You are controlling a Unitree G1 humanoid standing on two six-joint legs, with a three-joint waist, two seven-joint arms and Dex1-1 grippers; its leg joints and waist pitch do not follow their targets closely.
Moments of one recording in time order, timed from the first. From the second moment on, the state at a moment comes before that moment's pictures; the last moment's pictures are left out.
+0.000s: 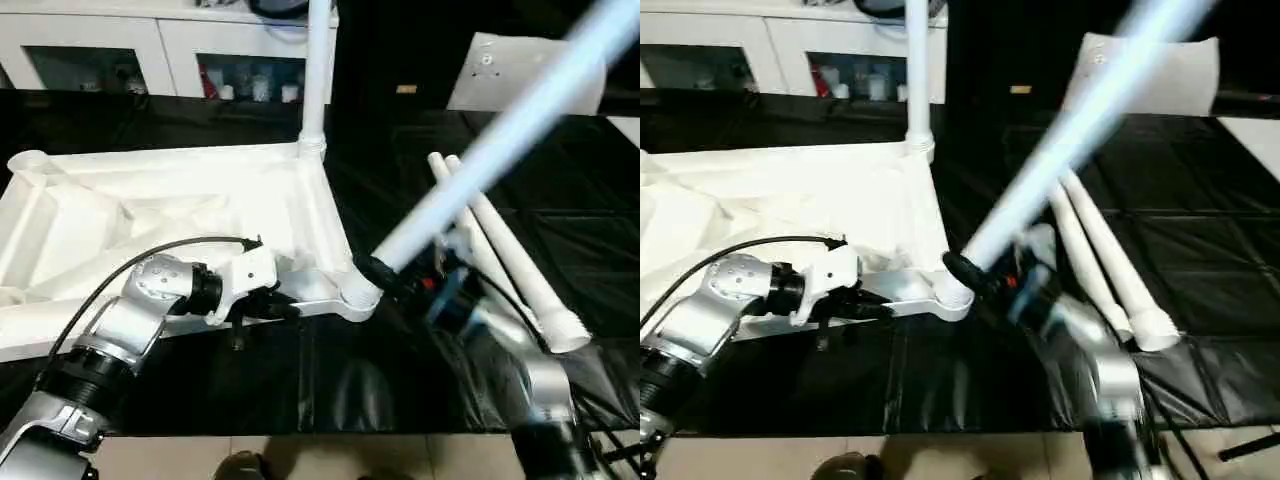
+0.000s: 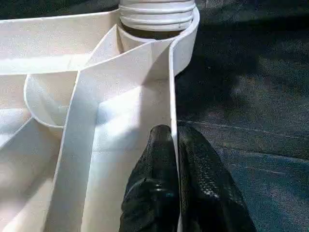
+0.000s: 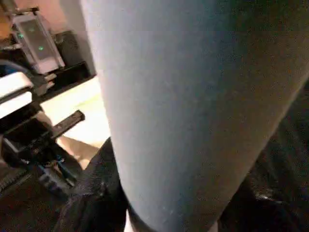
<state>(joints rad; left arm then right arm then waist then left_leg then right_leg) -0.48 0.53 -0.33 0.33 -0.04 0.10 -1.18 -0.18 -0.18 0.04 0.12 0.39 0.14 0.75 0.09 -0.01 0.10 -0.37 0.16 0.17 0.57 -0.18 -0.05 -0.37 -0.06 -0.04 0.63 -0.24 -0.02</state>
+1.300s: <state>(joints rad) -0.59 0.57 -0.36 0.45 -0.01 -0.06 -1.34 -0.42 -0.35 0.23 0.29 0.22 0.03 1.16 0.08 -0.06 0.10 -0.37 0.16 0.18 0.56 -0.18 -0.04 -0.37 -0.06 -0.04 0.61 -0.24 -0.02</state>
